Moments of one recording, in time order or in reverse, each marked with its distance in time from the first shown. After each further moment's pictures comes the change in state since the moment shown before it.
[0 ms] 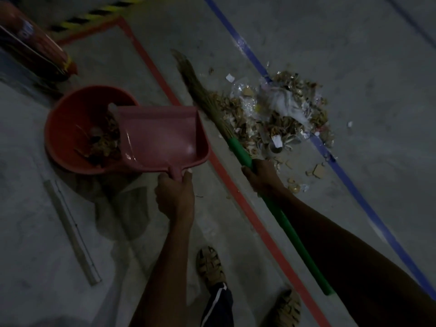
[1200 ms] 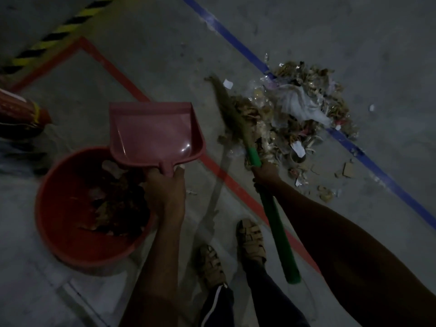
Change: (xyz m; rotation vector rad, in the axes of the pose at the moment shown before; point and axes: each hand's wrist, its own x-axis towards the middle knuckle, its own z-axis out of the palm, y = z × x) left_hand 0.239 0.110 0.060 0.205 -0.132 0.096; right_hand 0.220 -0.048 0.046 0.537 0.034 0.693
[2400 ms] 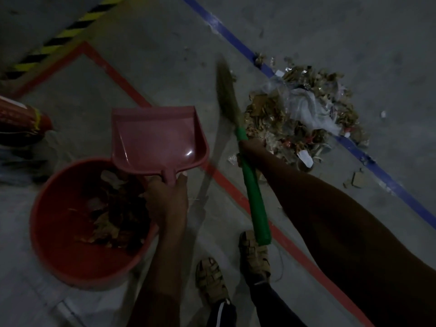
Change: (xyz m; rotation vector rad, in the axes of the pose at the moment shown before) left_hand 0.019 0.009 0.023 -0.006 0.011 -0.006; right_hand 0.055 -0.105 0.017 0.310 -0.073 0.025
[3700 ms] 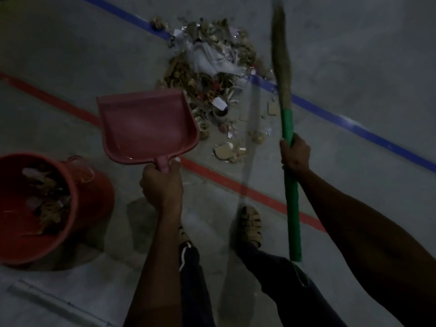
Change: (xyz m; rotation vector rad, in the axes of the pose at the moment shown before) left_hand -0.295 -0.025 0.059 0.037 -0.148 0.226; right_hand -0.148 0.321 -0.362 -0.170 0.597 -0.187
